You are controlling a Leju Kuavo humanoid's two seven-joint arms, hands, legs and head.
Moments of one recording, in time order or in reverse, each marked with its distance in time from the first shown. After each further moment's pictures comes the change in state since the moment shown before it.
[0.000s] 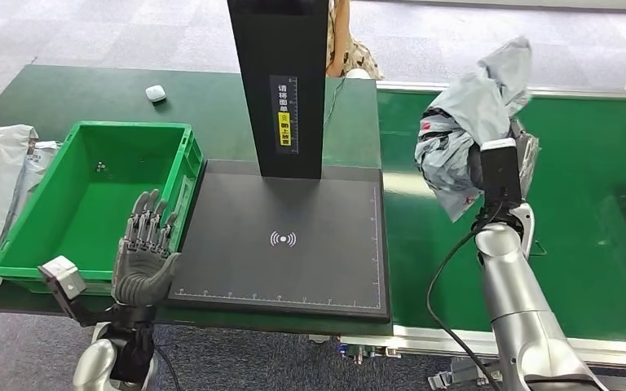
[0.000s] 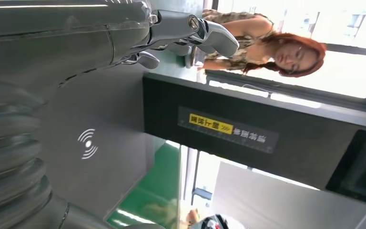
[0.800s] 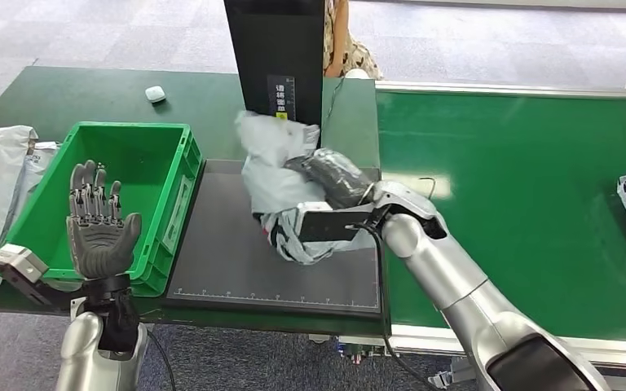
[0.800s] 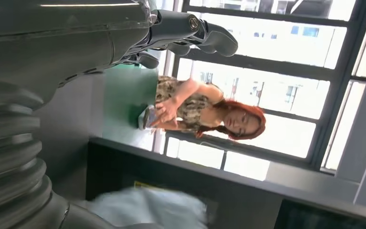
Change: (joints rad) left arm -0.120 0.000 0.078 0.021 -0.024 0.190 -0.118; right arm -0.185 0.091 0.560 -0.038 0.274 0.689 -0.020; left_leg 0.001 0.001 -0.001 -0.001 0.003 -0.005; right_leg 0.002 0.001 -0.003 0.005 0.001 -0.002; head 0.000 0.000
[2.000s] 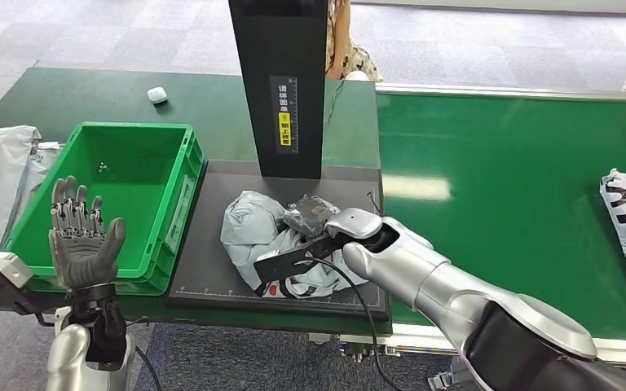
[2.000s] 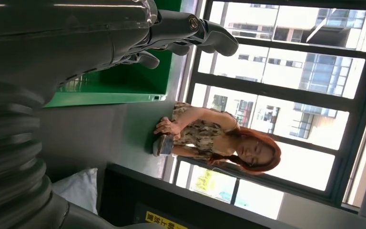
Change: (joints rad) left arm 0.048 0.001 0.052 -0.043 -0.011 0.071 0.059; right arm -0.187 0.042 0.558 0.385 0.050 -0.062 0.372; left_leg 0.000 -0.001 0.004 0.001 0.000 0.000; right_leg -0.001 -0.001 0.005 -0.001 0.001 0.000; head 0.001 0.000
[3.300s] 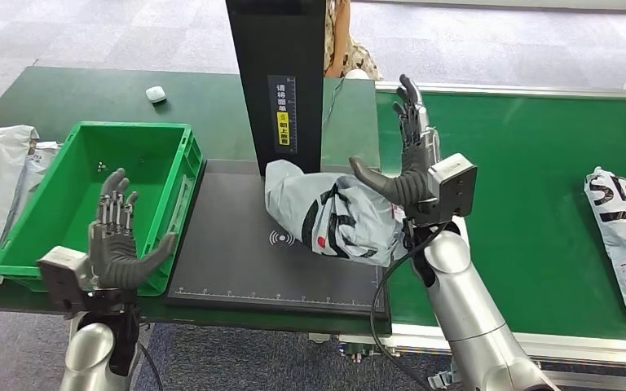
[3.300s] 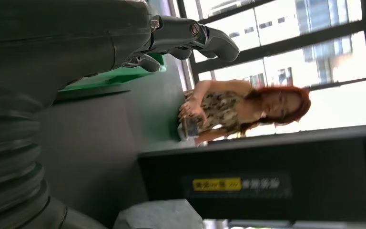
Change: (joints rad) left arm 0.009 0.029 -0.126 -0.006 -0.361 -0.039 -0.017; right arm 0.420 -0.016 -0.850 -0.602 -0.639 -0.290 -0.413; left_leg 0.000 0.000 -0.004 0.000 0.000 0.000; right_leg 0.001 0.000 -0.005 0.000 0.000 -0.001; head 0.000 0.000
